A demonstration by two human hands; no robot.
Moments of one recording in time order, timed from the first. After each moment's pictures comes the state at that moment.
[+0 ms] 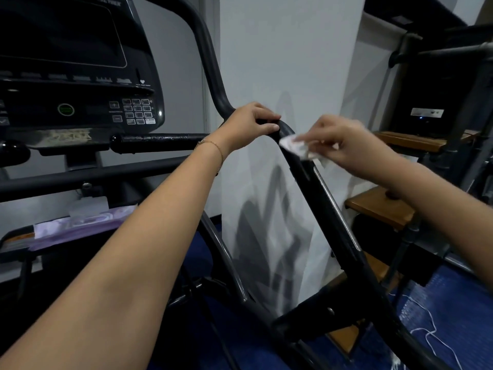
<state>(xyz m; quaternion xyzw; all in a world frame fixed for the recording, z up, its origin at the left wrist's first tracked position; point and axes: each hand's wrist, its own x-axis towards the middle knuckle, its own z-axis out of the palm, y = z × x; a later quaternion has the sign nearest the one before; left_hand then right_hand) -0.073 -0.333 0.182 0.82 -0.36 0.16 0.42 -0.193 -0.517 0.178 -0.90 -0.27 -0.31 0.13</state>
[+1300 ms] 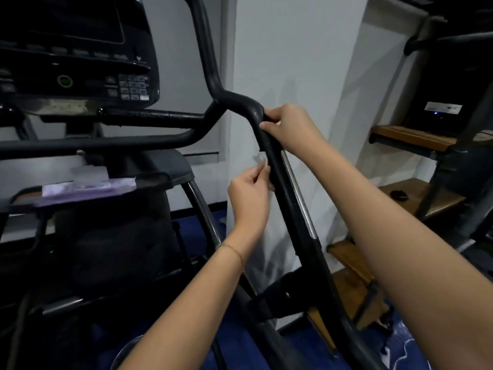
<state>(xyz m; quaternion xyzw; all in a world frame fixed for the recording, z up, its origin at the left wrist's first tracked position) -0.204 -0.424 0.075 0.60 -0.06 0.22 0.77 -0.145 -0.507 0.172 -0.93 -0.14 -0.25 0.21</state>
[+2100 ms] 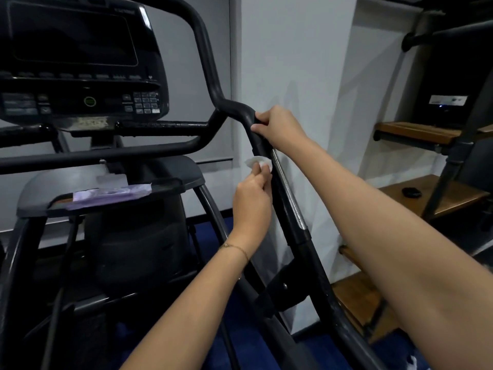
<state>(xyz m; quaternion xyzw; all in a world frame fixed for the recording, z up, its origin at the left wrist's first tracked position) -0.217 -0.437 0.054 0.79 -0.13 0.40 0.45 -0.139 -0.511 0.171 -0.93 -0.15 -0.24 0.24</state>
